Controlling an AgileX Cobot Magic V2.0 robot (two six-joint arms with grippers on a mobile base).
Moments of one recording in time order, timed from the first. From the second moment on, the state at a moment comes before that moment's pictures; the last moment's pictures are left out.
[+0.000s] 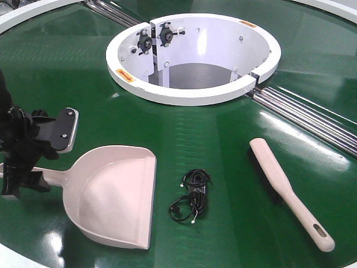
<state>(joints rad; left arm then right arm) -0.14 1.64 -1.22 -0.09 1.09 1.48 0.05 -0.01 0.03 -0.06 0.14 0.06</state>
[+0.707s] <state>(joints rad) -0.14 1.80 -1.22 -0.07 1.01 1.49 0.05 -0.01 0.03 -0.06 0.14 0.06</state>
